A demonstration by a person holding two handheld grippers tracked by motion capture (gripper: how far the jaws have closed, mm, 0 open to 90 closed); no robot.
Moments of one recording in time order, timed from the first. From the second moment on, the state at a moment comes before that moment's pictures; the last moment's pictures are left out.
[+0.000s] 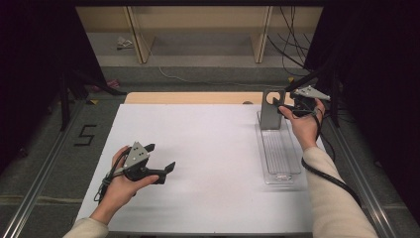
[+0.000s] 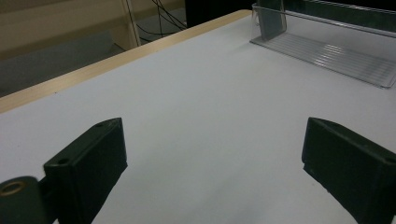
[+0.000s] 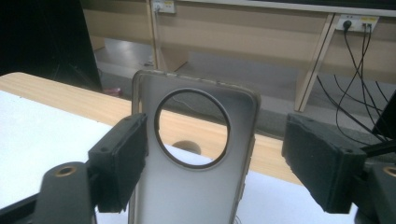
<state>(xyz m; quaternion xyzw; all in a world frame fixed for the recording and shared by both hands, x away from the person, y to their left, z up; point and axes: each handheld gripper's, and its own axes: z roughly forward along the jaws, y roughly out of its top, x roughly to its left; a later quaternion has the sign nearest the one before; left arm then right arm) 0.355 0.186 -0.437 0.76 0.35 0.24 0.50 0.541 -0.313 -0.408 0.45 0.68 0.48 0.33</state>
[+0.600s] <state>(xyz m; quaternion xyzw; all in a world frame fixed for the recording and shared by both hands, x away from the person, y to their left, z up) 0.354 0.185 -0.436 0.76 0.35 0.24 0.50 0.525 -0.321 -0.405 0.46 0.68 0.47 0.33</state>
